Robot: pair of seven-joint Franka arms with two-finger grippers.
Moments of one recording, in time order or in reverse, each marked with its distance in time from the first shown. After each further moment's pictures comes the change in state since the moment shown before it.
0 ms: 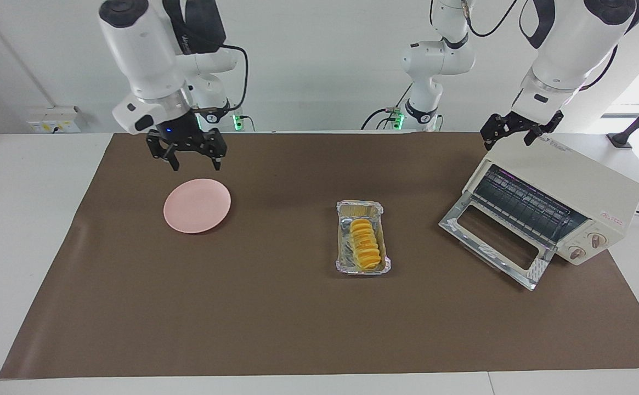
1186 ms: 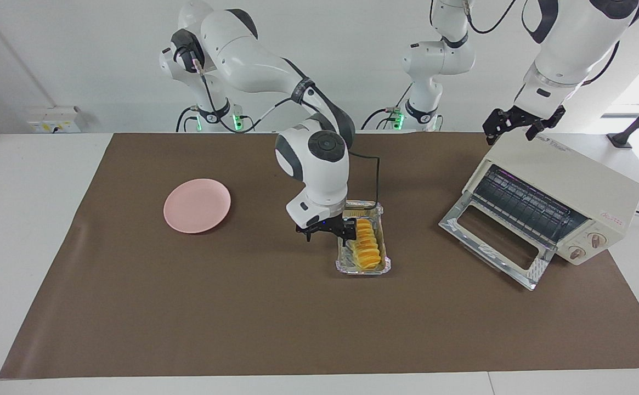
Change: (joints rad) left arm 0.004 -0.016 0.000 -0.010 0.000 -0.008 0.002; right arm 0.345 0.642 -0.007 0.453 -0.129 0.212 0.497
